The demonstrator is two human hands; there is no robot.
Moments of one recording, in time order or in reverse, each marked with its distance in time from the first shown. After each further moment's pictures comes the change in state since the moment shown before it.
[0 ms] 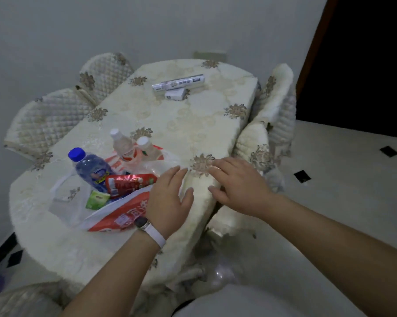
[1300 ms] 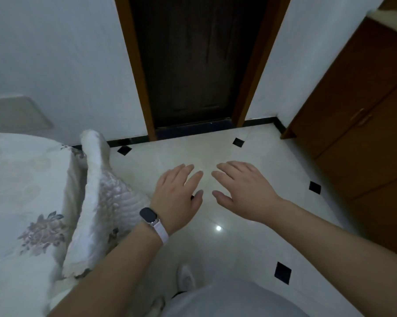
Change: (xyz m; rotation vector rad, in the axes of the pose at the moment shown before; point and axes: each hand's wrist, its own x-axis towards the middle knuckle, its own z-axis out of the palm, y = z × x) left_hand 0.376 0.364 0.348 -0.109 -0.236 0.852; right_hand -0.109 0.492 -0.112 -0.279 -0.145 0.726
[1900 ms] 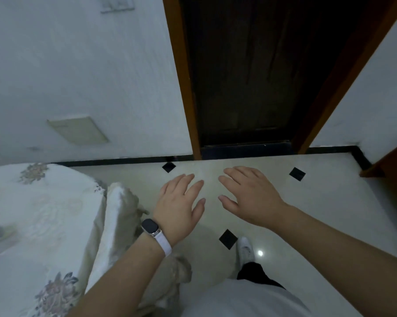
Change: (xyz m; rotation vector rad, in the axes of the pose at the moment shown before) left_hand 0.169 -0.144 0.033 0.190 -0.054 -0.273; right_hand 0.265 0.100 0.055 0.151 0.036 -0.183
